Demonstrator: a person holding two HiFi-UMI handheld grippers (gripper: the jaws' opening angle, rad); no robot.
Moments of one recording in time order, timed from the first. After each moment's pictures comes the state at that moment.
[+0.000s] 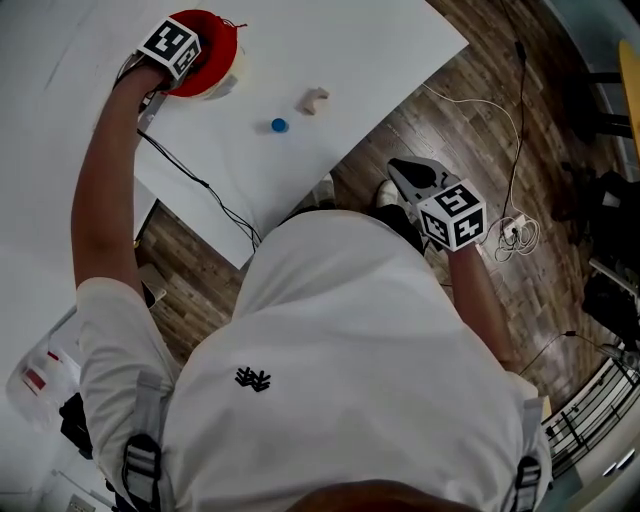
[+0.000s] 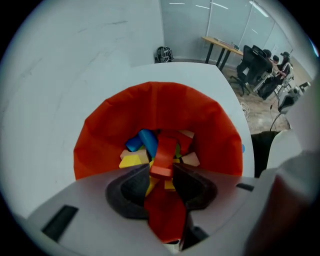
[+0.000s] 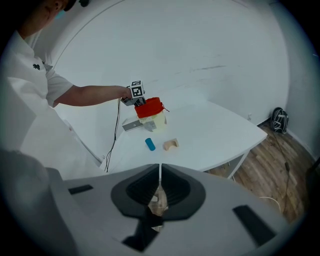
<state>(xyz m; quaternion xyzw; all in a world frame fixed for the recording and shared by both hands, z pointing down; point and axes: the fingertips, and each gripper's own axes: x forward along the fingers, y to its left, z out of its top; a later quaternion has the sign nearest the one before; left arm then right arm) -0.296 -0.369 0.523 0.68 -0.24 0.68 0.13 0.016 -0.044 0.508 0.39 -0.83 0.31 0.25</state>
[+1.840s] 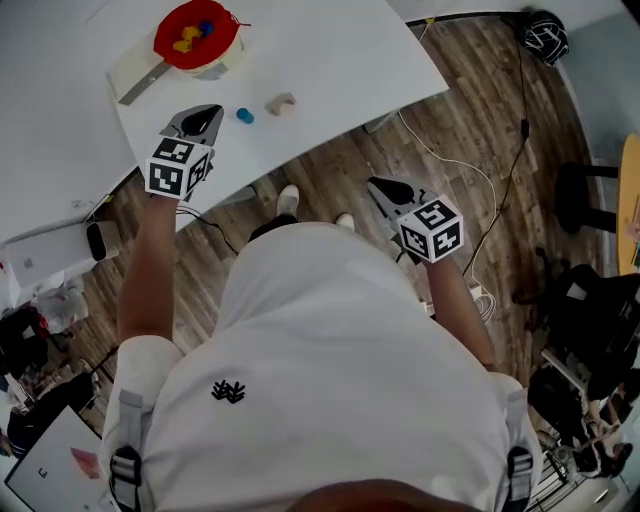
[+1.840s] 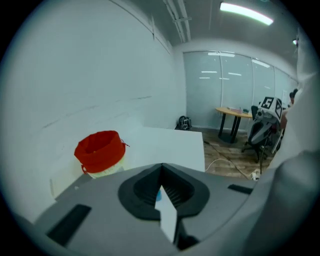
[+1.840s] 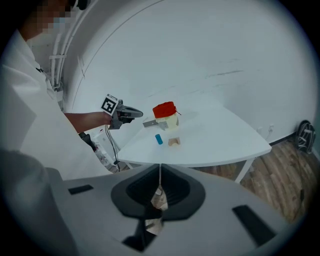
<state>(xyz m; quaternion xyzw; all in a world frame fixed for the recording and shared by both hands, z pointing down) -0.164 -0.149 0.445 0.82 -0.47 0.33 0.09 0.110 -0.025 0.504 0.25 -0.90 0.26 0.23</state>
